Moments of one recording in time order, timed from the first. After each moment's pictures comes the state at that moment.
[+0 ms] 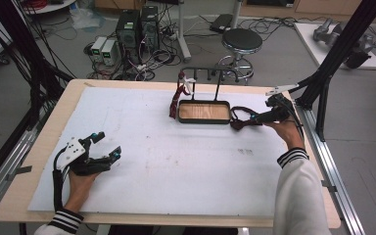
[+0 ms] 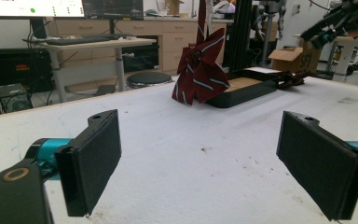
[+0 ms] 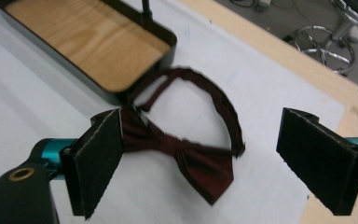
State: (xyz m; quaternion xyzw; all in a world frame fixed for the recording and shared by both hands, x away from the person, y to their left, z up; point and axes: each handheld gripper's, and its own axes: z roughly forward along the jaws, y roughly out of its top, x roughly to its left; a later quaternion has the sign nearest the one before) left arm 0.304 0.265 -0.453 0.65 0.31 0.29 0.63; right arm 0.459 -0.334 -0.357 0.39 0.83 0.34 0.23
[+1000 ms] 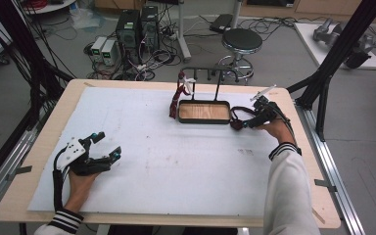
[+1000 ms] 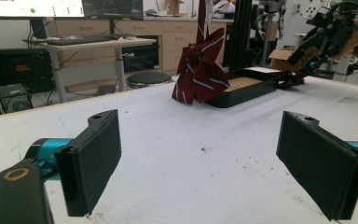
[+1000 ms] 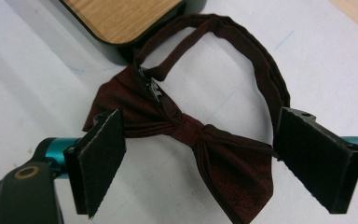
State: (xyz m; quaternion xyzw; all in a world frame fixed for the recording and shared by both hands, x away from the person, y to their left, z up) left arm 0.303 0.265 -0.453 0.65 0.31 0.29 0.63; right arm 0.491 -0.314 -0.398 0.36 0.89 0.24 0.15
